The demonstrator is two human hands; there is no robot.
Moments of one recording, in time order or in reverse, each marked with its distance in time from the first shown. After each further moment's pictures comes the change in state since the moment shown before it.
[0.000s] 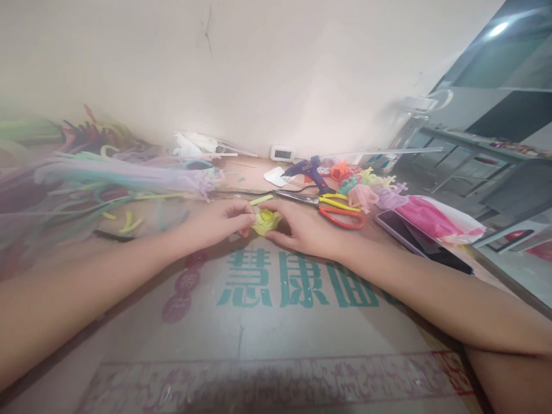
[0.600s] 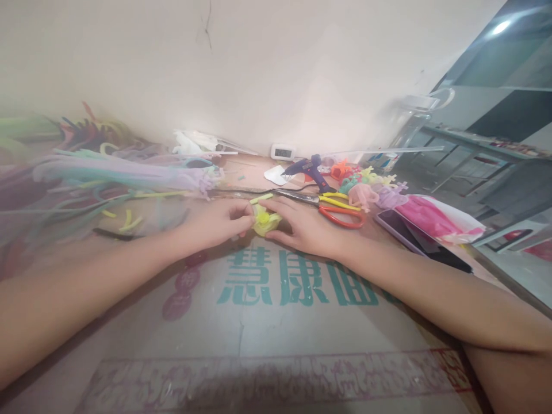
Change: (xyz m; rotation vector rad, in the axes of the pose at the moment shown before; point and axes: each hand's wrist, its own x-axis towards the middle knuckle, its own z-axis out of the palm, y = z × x) left_hand -0.003 0.008 0.001 0.143 0.000 -0.005; right_hand -0.003 0.004 0.001 -0.046 0.010 -0.073
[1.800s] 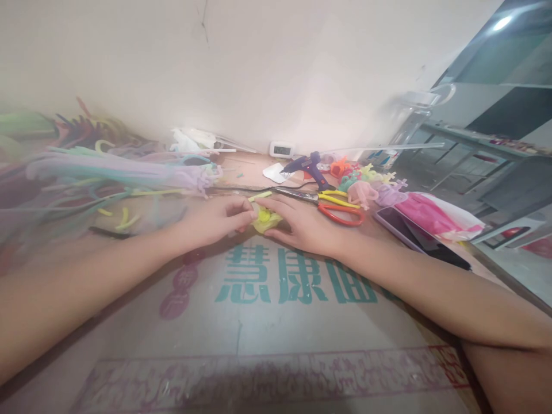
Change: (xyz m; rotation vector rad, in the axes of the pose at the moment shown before) left_hand 0.001 -0.007 0.001 -0.034 0.013 0.028; right_hand -0.001 0.004 0.004 -0.009 0.034 -0.082
